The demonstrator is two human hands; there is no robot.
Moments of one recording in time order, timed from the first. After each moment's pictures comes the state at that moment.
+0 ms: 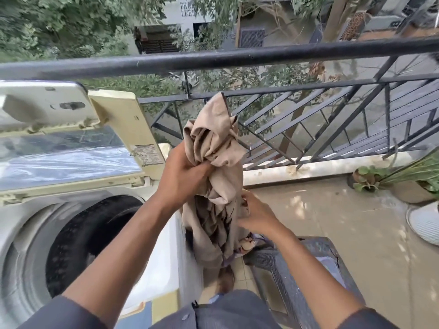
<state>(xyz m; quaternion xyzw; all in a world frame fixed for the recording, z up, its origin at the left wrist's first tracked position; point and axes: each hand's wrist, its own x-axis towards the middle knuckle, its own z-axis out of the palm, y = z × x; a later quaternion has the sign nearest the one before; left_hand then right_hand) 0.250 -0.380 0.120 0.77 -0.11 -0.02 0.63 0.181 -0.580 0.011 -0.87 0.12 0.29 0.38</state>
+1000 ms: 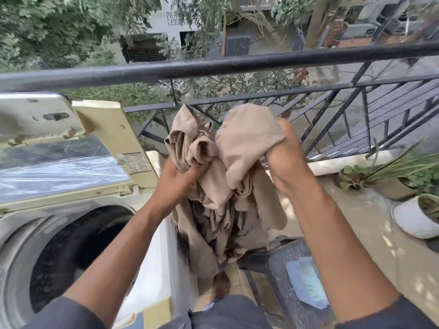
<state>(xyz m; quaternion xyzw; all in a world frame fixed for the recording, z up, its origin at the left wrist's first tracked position) 0.249 -0.386 0.114 0.73 -0.08 -0.10 0.67 0.229 -0.591 0.183 -0.65 0.04 -0.09 0.76</state>
